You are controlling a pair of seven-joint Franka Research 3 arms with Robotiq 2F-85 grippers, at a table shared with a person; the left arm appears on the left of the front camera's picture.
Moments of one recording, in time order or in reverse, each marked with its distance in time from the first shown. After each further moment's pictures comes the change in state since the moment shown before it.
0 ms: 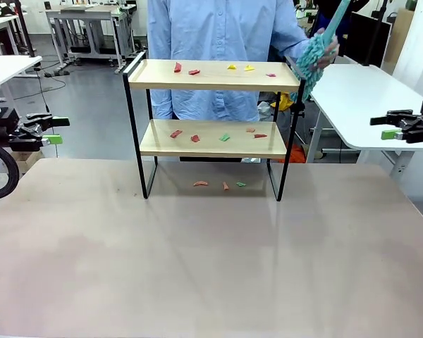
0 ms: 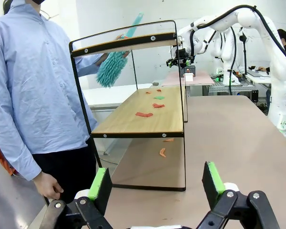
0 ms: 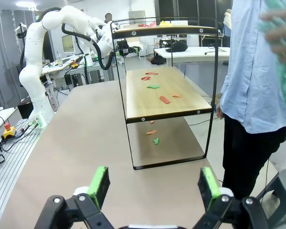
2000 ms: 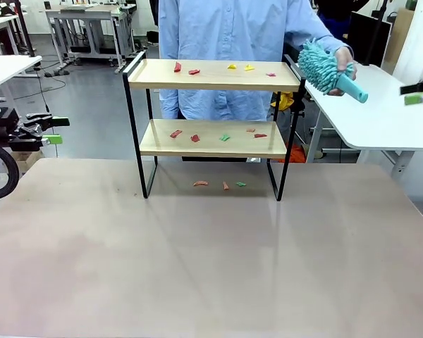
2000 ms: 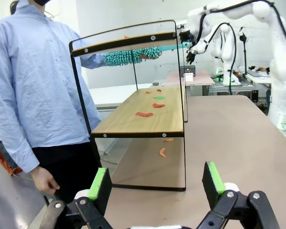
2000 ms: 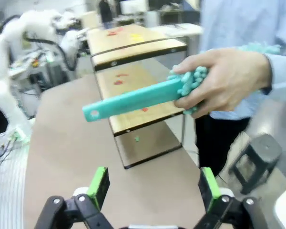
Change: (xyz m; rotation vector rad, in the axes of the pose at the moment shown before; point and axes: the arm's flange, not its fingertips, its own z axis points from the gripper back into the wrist) left arm 0.000 0.000 0.000 0.000 0.000 0.000; right arm 0.123 0.069 0.033 -0.296 0.156 -0.088
